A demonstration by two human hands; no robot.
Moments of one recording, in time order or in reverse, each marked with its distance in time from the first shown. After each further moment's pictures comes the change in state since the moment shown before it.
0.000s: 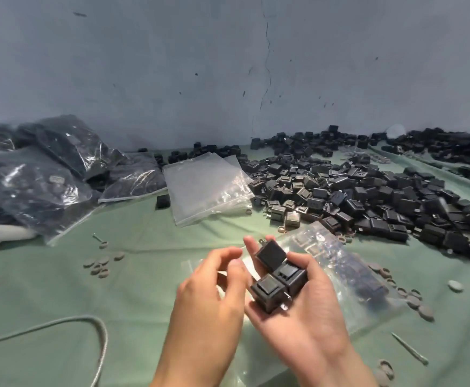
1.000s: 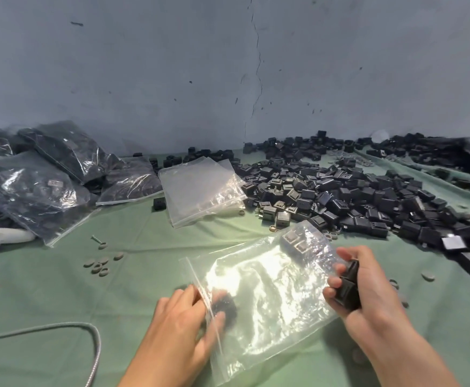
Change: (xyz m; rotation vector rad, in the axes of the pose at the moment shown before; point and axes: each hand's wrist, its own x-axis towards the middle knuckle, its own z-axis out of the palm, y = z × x) left_hand -0.018 -0.058 -0.031 0.588 -0.423 0.211; right_hand -0.030 -0.069 -0.028 -0.518 0.544 -0.496
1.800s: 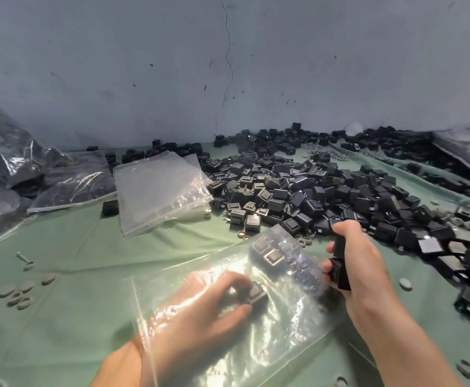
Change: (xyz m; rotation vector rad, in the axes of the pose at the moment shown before) left_hand 0.078 0.058 0.030 -0.691 -0.264 0.036; right_hand 0.061 -0.035 -0.008 -0.315 0.071 -0.262
